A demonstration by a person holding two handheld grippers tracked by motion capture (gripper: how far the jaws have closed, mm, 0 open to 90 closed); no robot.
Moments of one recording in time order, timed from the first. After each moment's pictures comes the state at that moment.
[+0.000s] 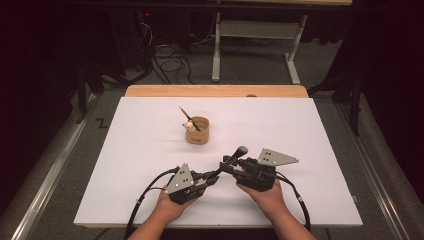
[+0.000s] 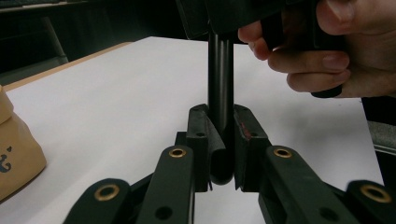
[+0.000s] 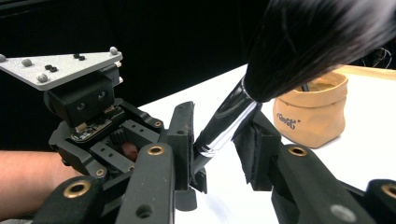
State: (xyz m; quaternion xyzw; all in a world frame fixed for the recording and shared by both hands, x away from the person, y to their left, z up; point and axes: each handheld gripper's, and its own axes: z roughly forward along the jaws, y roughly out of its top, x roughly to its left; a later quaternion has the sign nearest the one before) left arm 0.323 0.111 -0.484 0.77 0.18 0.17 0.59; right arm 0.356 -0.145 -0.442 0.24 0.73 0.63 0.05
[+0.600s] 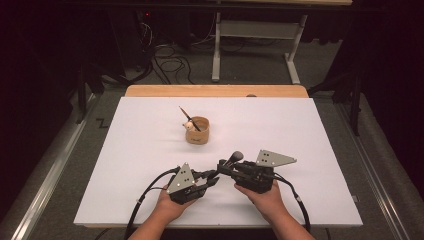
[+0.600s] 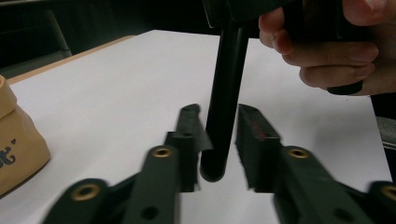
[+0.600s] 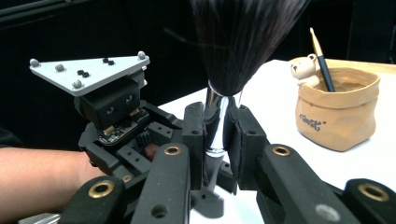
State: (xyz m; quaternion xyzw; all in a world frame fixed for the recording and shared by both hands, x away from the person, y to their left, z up) left arm 0.324 0.109 -0.485 0.77 0.20 0.17 0.58; right arm 0.352 -0.140 -0.441 0.22 0.73 0.64 0.02
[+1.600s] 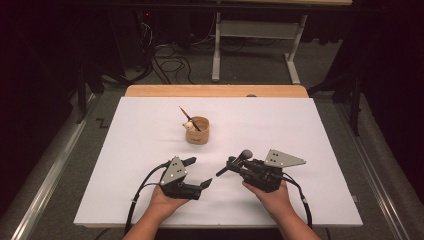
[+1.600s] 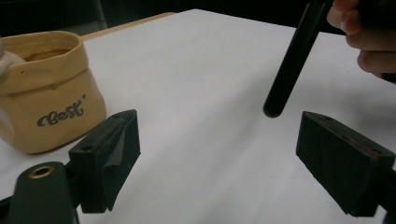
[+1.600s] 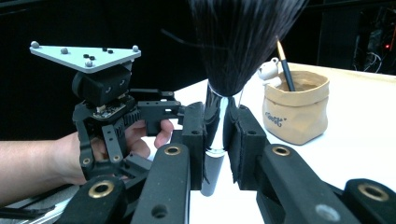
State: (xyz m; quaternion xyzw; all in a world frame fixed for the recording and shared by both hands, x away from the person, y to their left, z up) left arm 0.335 0.131 -0.483 0.77 0.28 0.18 0.55; right arm 0.354 -0.161 -0.441 0.24 0.73 0.63 0.07
